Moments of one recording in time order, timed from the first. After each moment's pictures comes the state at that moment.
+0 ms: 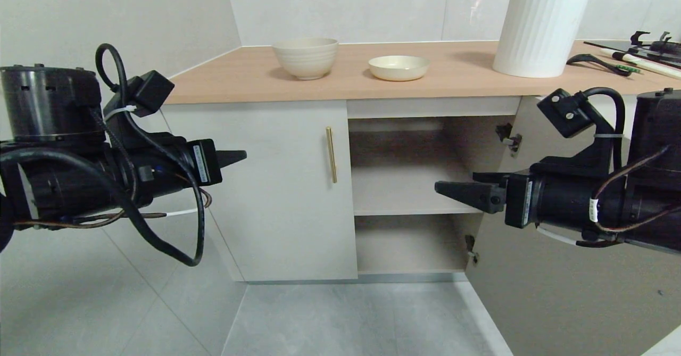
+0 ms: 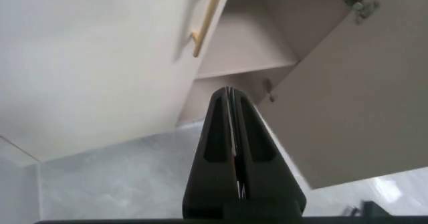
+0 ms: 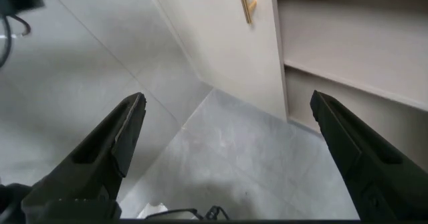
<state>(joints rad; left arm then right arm) -0.22 1.51 -0.95 -0.28 -0.24 -0.23 0.57 1.48 -0.83 -0.44 0.20 0.22</state>
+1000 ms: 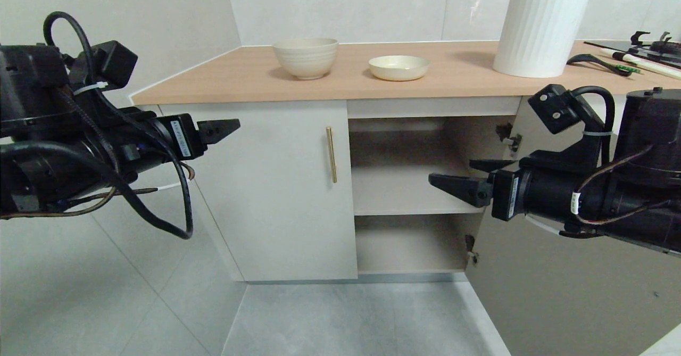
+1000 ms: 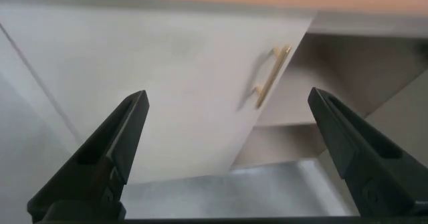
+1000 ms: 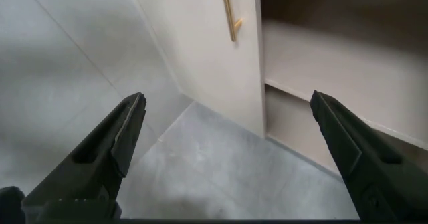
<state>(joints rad) -0.20 1.50 -0.97 -0.38 0.01 -0.15 0.57 1.52 -0.83 -0.54 0.14 0.13</state>
